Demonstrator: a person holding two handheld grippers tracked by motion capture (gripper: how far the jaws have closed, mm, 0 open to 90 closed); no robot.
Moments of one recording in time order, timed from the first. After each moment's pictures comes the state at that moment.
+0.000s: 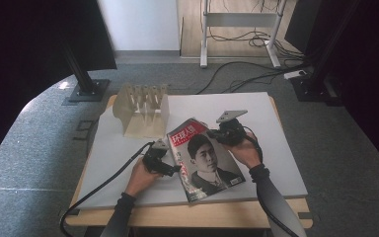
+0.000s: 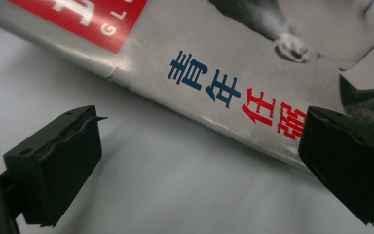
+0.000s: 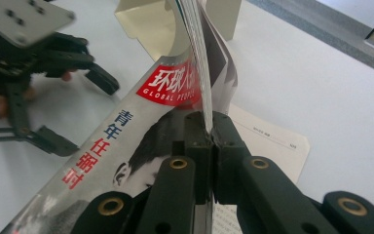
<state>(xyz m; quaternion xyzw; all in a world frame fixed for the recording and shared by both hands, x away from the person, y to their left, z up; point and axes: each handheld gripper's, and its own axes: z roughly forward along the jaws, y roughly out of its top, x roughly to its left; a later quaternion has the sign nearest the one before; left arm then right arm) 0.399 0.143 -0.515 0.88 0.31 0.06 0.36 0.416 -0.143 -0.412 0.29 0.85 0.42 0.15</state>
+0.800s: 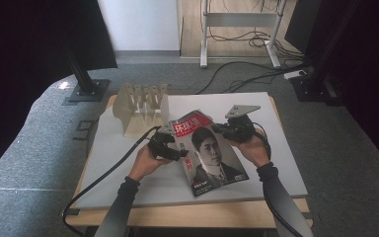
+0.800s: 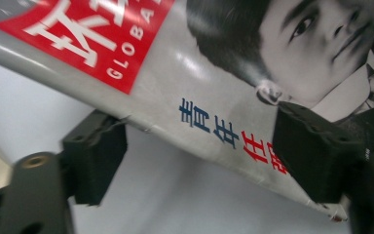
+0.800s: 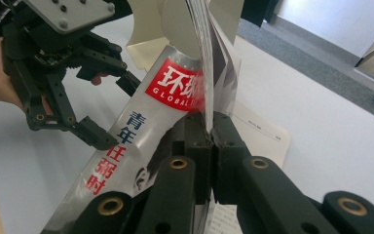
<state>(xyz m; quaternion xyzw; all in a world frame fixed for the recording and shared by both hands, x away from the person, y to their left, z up) 0.416 0.123 -0.453 0.87 0.29 0.08 0.38 0.402 -0.159 -0.378 0.27 0.83 0.46 0.17</state>
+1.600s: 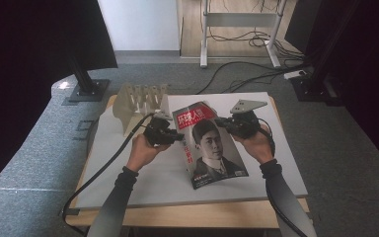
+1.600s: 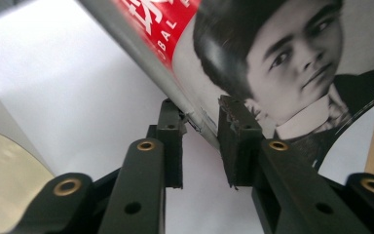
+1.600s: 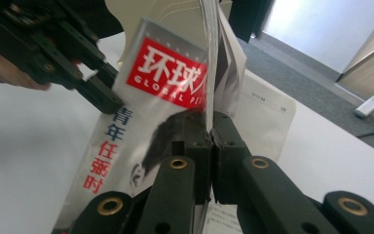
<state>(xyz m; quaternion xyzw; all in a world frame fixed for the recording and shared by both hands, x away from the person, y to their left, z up) 0.418 0.129 -0.398 0.86 0.31 0.09 0.39 0.402 -0.168 -0.361 0.27 0.82 0.47 0.20</state>
